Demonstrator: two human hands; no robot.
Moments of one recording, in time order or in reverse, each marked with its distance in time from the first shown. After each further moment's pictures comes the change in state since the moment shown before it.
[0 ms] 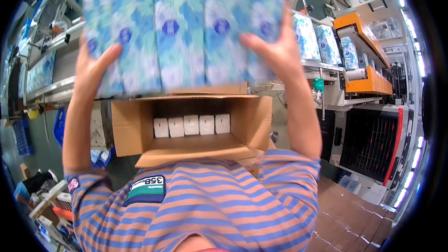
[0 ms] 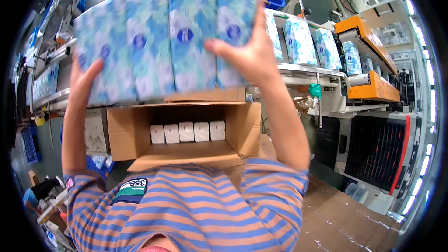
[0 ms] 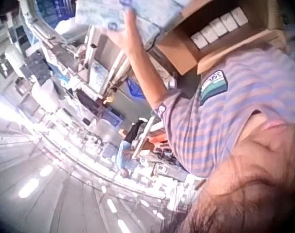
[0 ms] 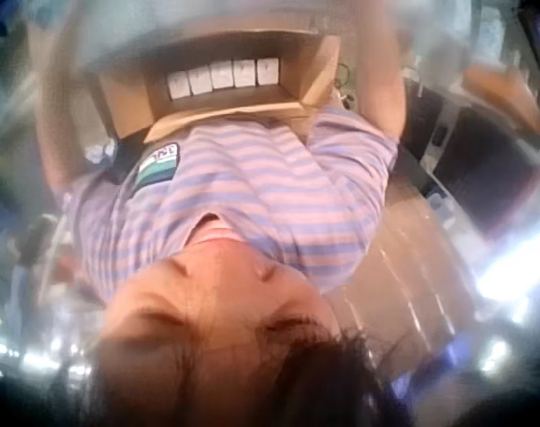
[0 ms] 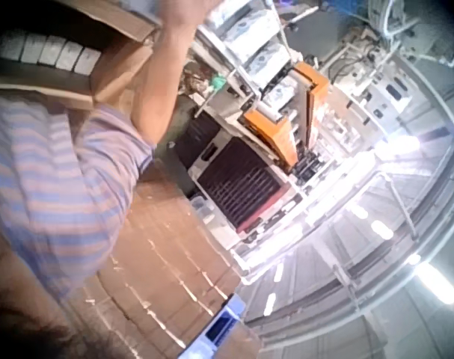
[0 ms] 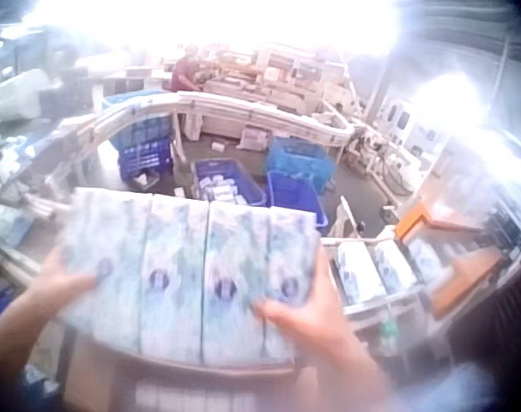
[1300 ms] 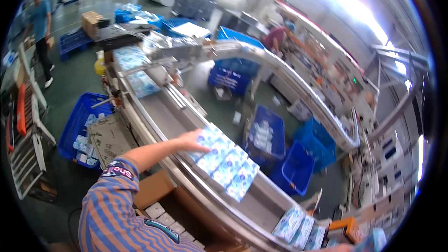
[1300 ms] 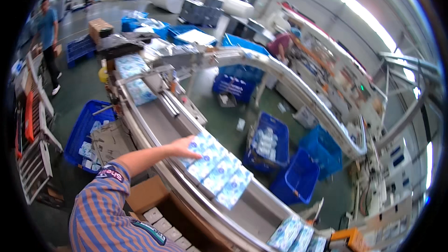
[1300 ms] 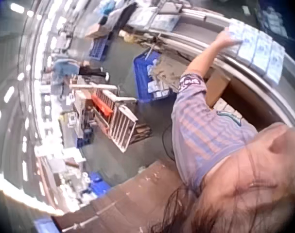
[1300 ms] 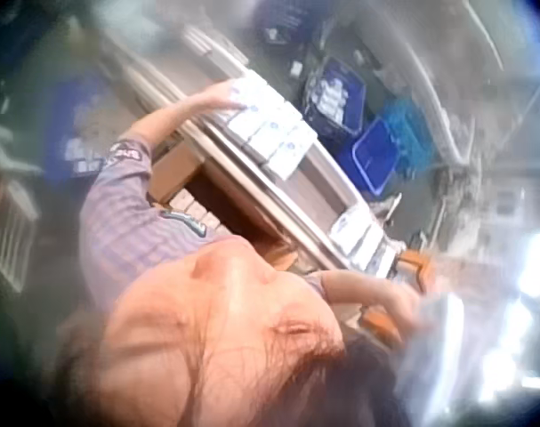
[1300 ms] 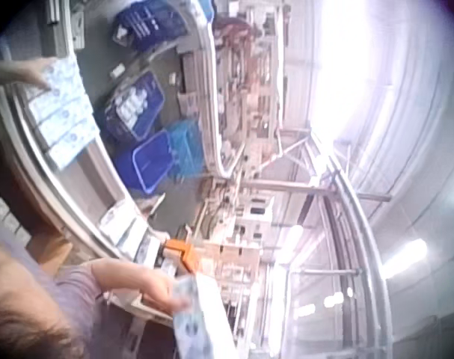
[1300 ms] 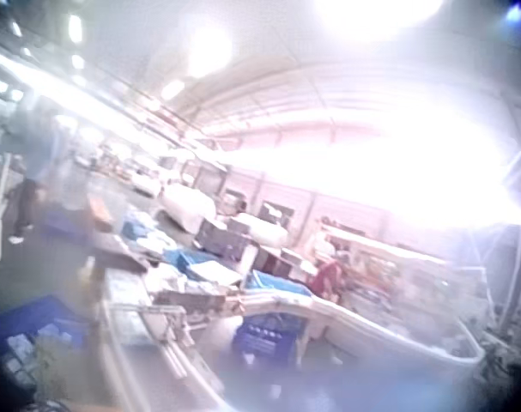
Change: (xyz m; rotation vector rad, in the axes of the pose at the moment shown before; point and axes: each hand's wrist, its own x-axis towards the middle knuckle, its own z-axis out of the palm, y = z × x) left_hand 0.102 -0.141 -0.052 0.572 0.131 -0.126; right_hand 0.019 -0.036 -0.140 0.277 1.145 -1.114
